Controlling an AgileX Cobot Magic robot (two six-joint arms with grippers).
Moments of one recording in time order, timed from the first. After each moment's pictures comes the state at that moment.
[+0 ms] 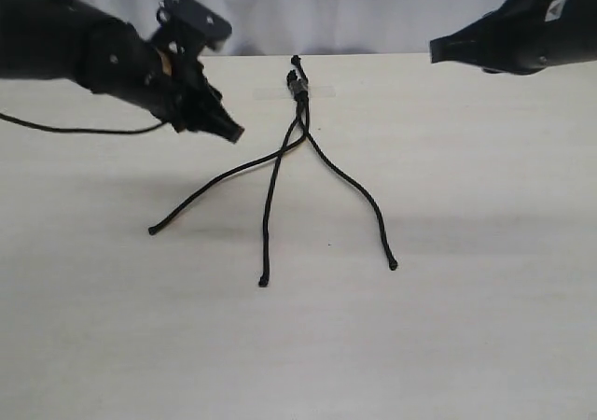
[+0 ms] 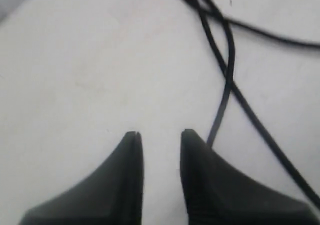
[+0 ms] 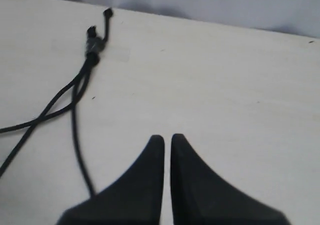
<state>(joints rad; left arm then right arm) -0.30 1.84 -1.19 0.12 0.30 0.12 0.21 1.52 -1.08 -0.15 0.34 0.14</state>
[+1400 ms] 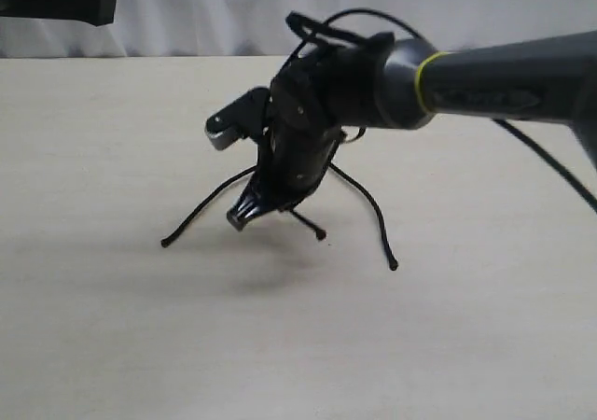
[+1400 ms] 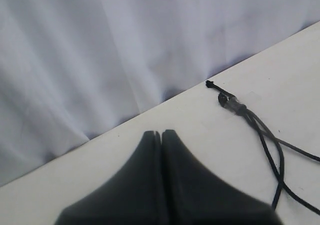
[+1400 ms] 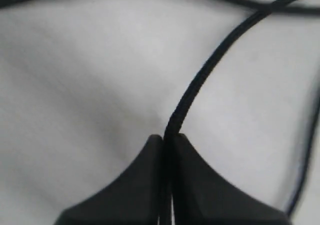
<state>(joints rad) -0.15 1.29 -0.95 0.07 0.13 0.13 0.68 2.08 -1.50 -0.15 0.77 0.01</state>
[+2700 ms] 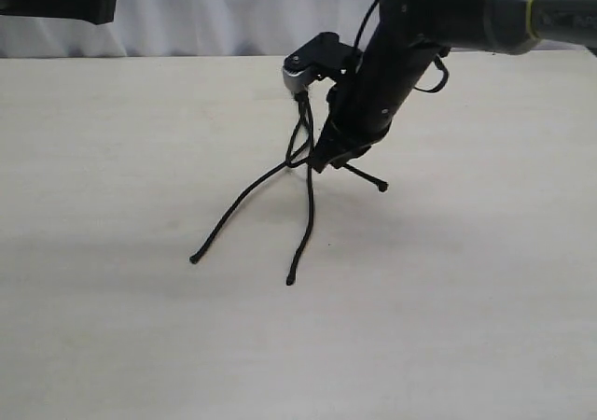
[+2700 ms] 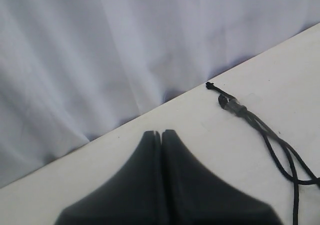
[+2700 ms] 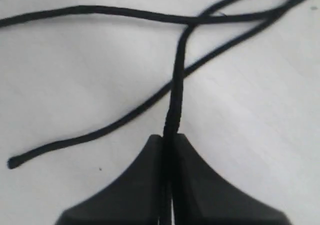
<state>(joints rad) -0.15 1.29 -0.95 0.07 0.12 0.13 0.41 2.04 -1.55 0.16 0.90 -0.50</state>
